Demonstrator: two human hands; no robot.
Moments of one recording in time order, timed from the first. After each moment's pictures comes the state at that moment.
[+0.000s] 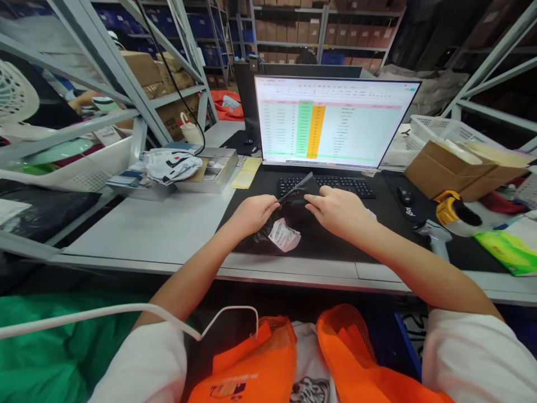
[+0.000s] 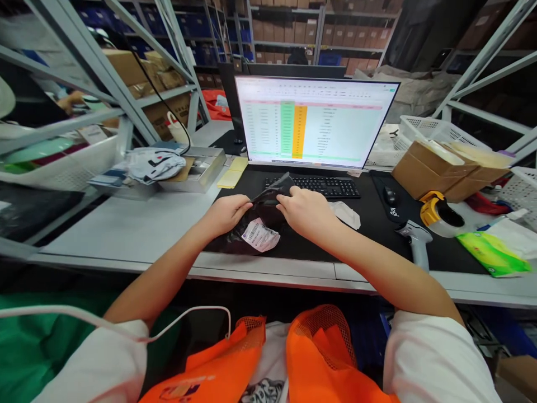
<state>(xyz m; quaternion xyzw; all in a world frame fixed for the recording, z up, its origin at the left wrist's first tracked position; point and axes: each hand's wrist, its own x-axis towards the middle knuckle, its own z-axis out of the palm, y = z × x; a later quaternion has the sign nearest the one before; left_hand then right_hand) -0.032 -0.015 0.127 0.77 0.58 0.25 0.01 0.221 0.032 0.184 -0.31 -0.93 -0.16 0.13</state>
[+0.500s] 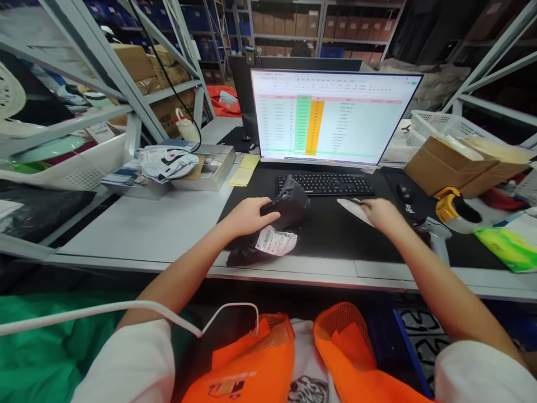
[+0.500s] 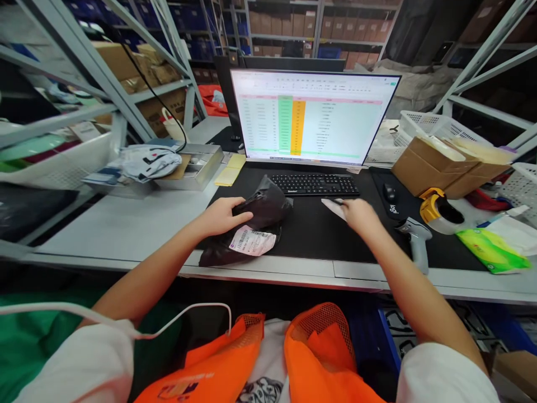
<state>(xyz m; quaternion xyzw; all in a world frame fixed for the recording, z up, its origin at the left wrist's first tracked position) -0.038 -0.014 0.123 0.73 0.63 0.25 0.11 0.350 0.144 0.101 -0.58 -0.81 0.01 0.06</state>
